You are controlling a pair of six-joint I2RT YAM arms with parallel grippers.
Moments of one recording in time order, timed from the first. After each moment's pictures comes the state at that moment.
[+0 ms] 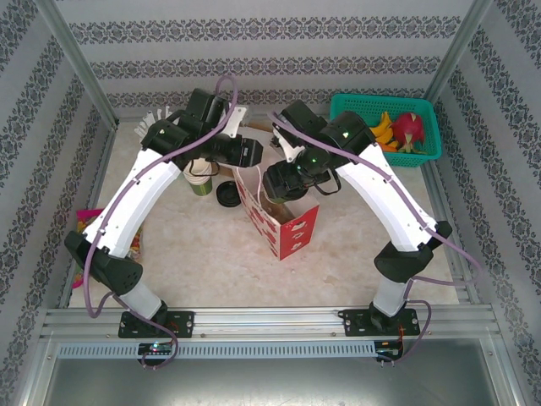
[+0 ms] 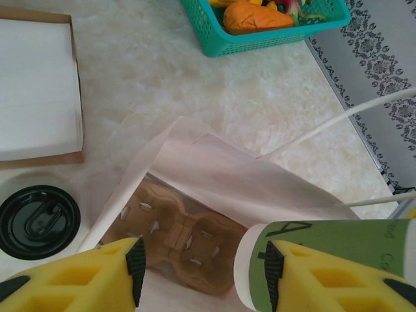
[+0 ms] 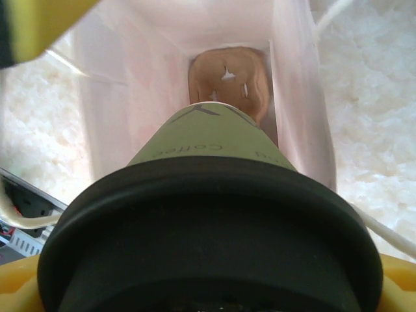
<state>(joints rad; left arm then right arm) -0.49 1.62 1.90 -1.08 0.30 -0.25 0.78 1.79 2.31 -1.70 -0.03 0.37</state>
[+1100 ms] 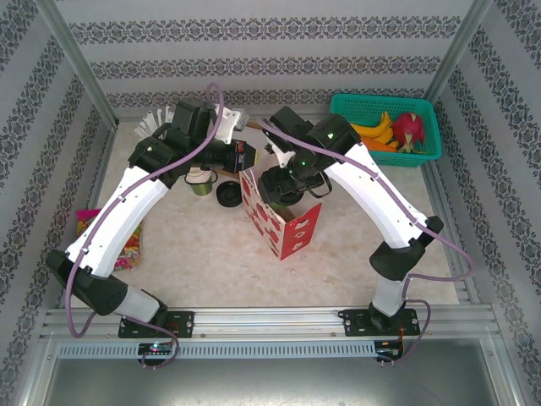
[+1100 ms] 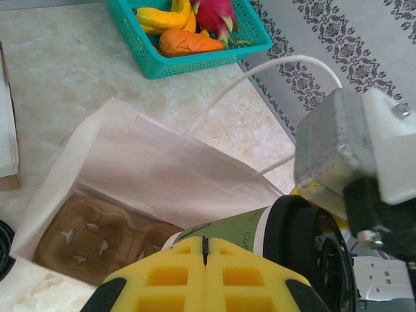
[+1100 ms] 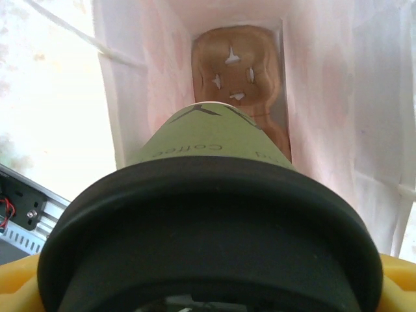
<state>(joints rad) -0.49 1.47 1.72 -0.88 0.45 -0.30 0.80 1.83 2.28 -1.70 -0.03 0.39</state>
